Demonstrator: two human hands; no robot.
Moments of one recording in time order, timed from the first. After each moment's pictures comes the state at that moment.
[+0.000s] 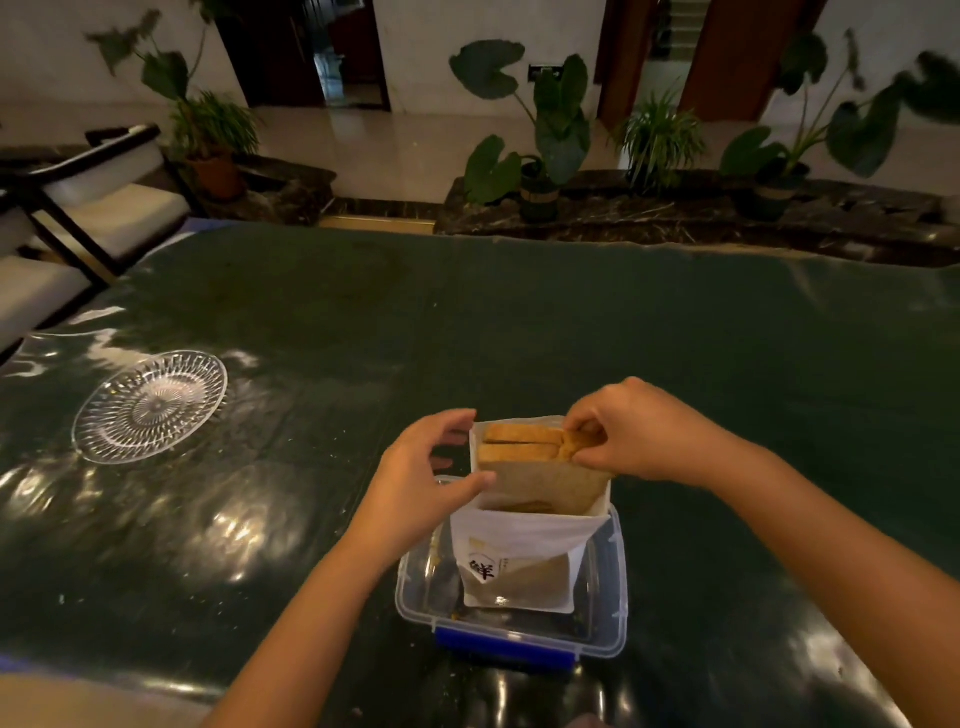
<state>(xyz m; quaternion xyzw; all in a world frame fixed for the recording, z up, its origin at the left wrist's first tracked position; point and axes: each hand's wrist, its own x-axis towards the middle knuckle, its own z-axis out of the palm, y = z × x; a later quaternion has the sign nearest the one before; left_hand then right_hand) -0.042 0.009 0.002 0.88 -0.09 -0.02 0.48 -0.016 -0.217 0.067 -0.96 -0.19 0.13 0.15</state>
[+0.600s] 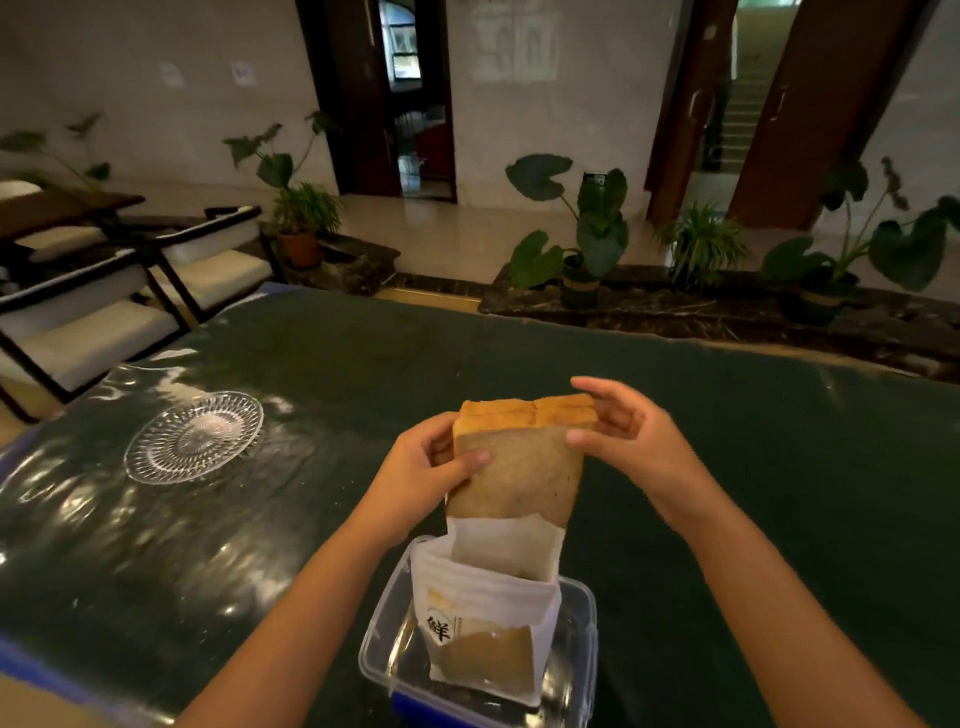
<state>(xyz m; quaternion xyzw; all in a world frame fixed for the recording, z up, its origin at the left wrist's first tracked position) -0.019 -0.030 0.041 0.73 -0.11 0.02 0.67 0.002 -0.262 0.073 -0.74 -0.13 0.06 0.66</state>
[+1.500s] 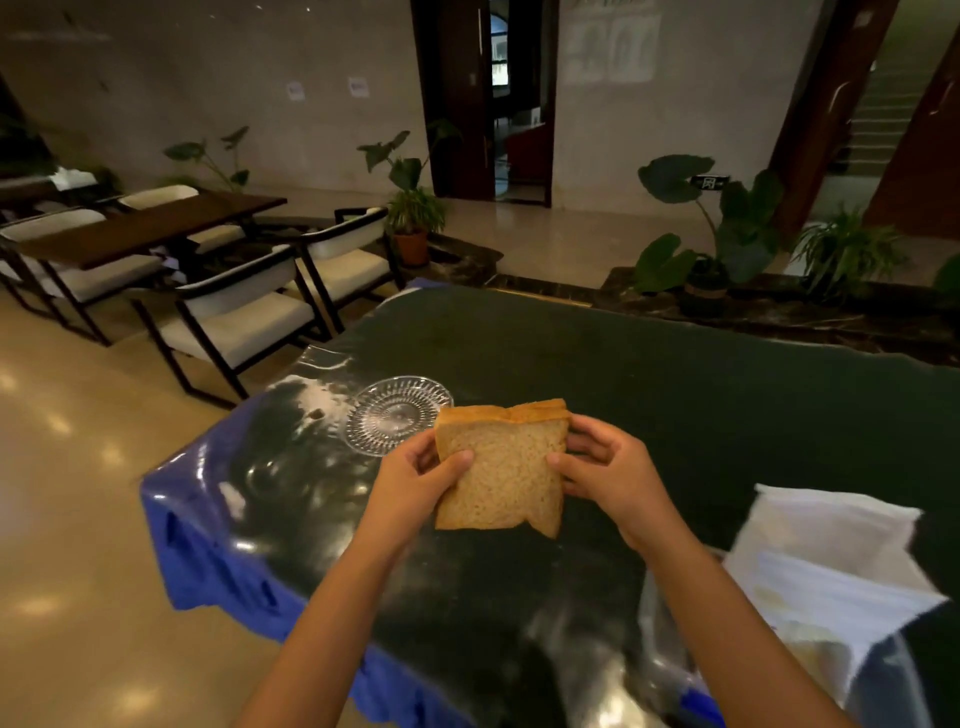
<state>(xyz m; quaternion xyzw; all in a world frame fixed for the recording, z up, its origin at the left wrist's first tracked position) -0.105 0.276 0.032 0.69 0.06 0.10 0.71 -0.048 0.073 0.032 -0.68 -0.12 0.11 0.71</state>
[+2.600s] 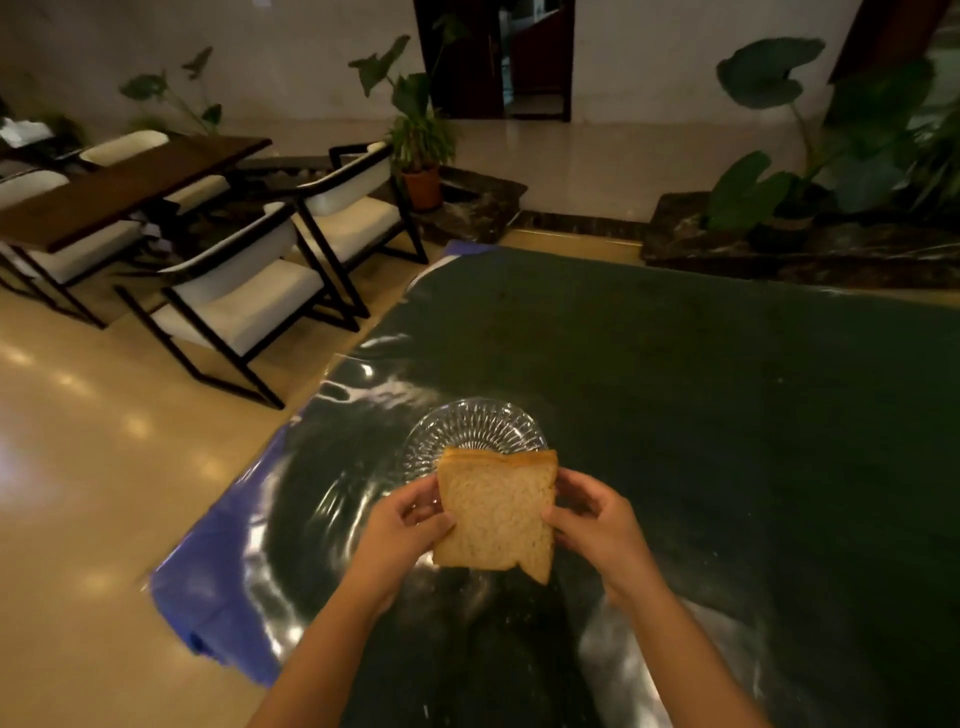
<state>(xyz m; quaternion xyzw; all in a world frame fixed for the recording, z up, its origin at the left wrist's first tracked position) 0.064 0.516 -0.061 0.72 0.18 -0.02 0.67 0.116 0.298 -0.070 -0.66 0.04 0.19 0.73</state>
